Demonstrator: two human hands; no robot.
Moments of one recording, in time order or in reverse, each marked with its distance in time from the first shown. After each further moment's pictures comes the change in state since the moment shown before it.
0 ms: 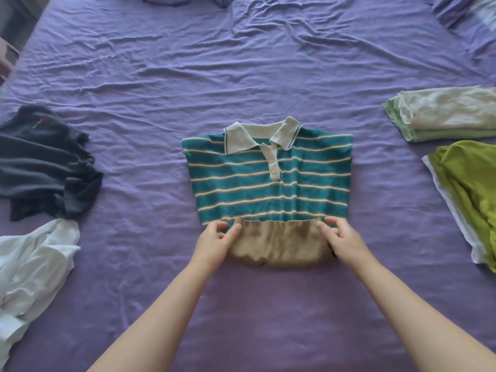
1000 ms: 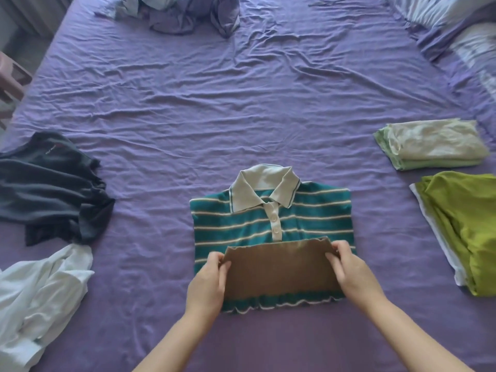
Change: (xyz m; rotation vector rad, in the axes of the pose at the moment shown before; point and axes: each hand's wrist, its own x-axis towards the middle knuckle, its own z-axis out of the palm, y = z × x) left_hand -0.042 -0.002 -0.029 0.317 0.131 0.311; right_hand -0.040 -0.030 -0.022 -0.372 0.035 -0.217
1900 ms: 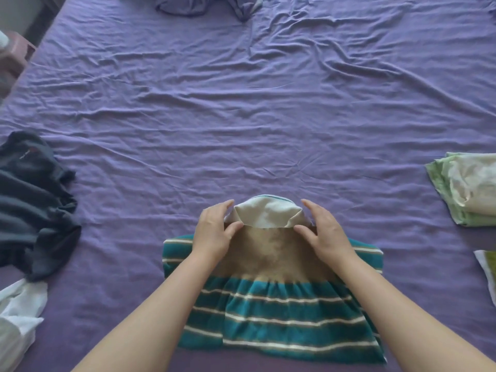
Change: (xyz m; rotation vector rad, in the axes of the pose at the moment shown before) left_hand 0.222 0.060 0.026 0.058 0.023 -0.023; right_hand 0.233 -0.036 0.005 0.020 -0.096 -0.243
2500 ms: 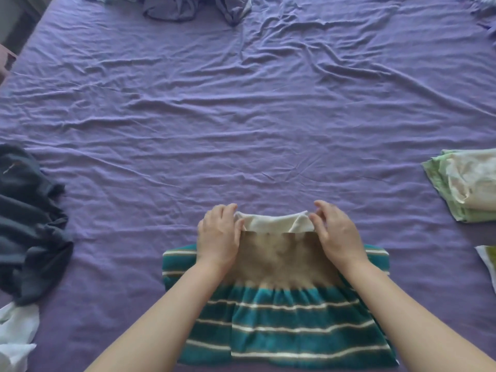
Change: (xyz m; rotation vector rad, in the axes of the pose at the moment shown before) left_hand 0.006 0.004 0.005 0.269 0.051 0.096; right_hand 0.004 0.000 0.000 -0.113 0.227 0.056
